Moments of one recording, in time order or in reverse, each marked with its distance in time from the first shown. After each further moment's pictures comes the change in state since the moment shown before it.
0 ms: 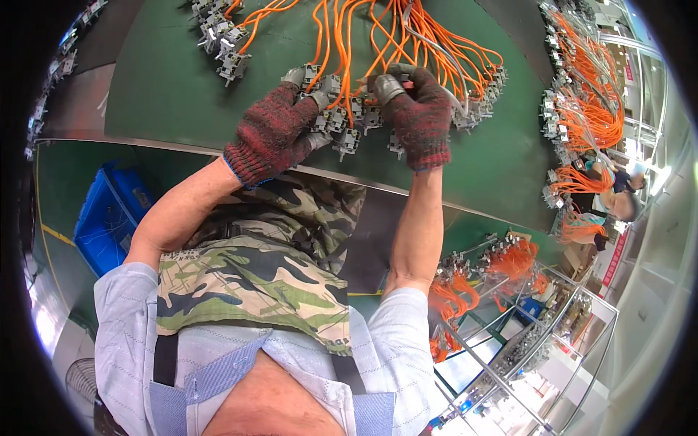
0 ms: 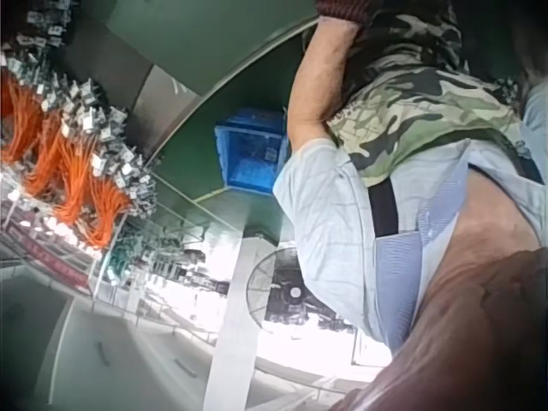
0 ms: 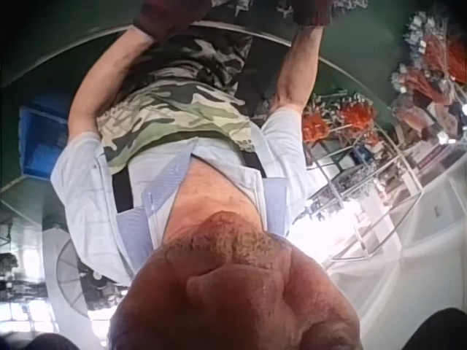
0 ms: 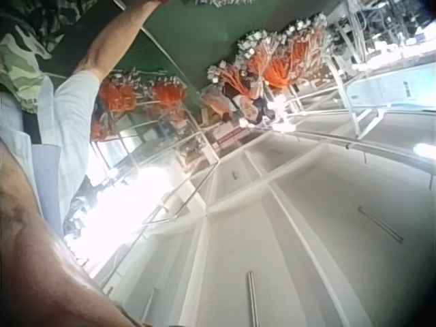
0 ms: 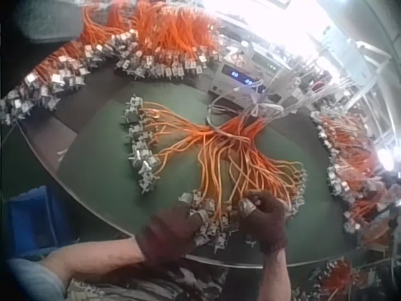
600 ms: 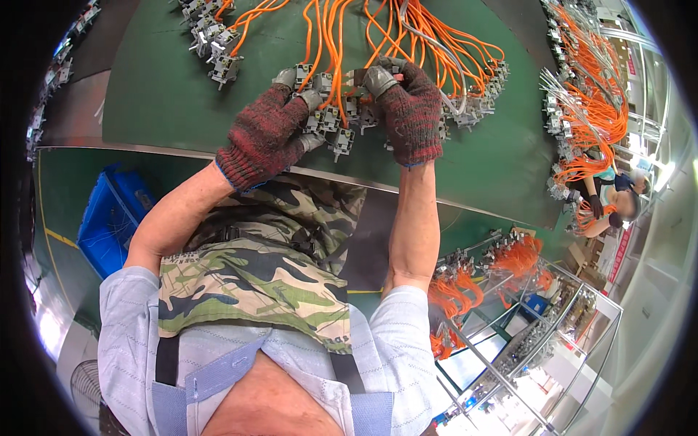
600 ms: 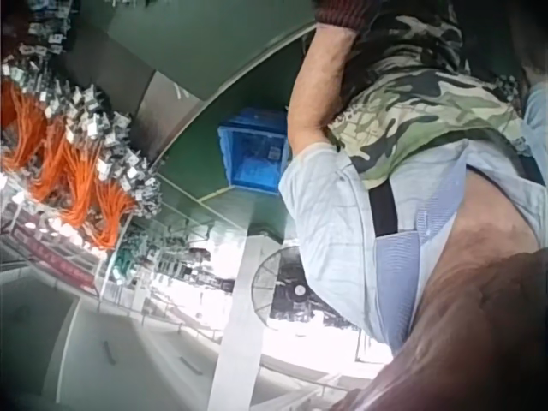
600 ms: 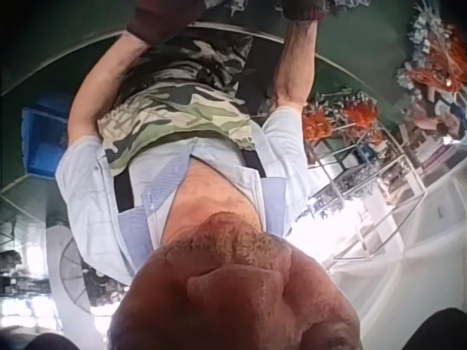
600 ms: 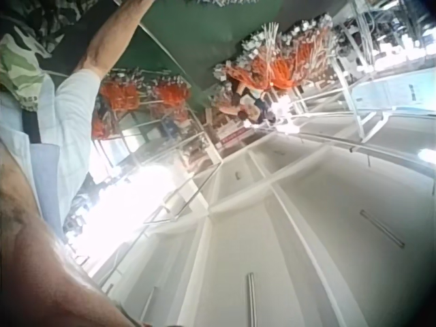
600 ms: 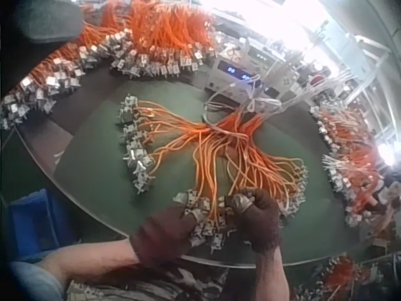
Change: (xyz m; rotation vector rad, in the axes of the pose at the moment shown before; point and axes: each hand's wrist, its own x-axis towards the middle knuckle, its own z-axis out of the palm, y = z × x) left_hand 0.002 0.002 -0.003 0.025 0.042 0.039; right_hand 0.000 0.001 0.011 0.136 0.025 0.100
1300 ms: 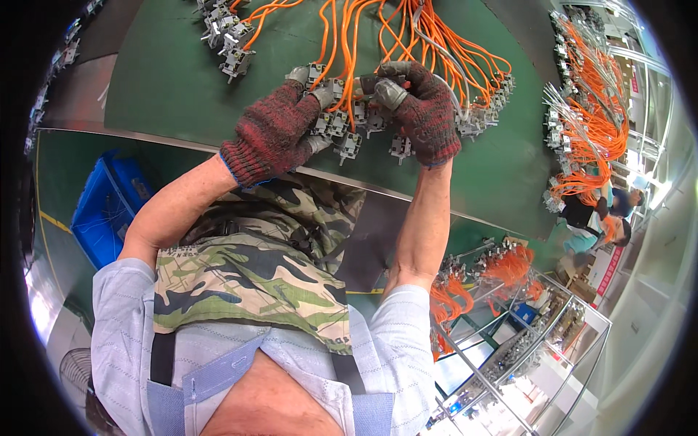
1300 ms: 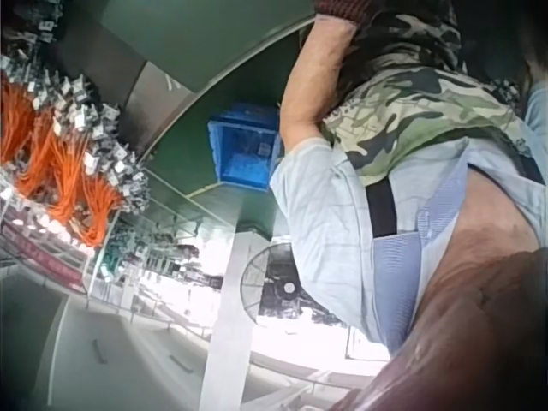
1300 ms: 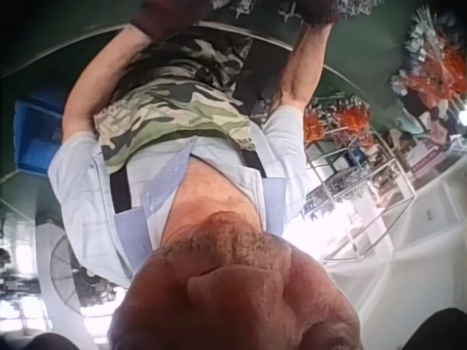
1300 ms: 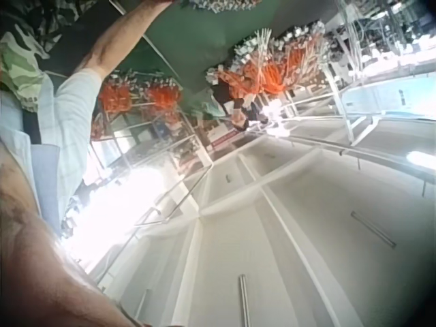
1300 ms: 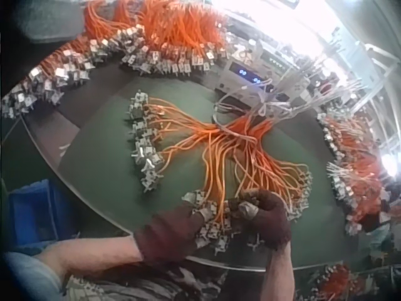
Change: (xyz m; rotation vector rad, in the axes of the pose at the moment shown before) left_hand 0.003 0.005 -0.006 0.020 -0.155 -0.118; right_hand 0.018 -0.011 -0.020 0.103 -0.325 0.100
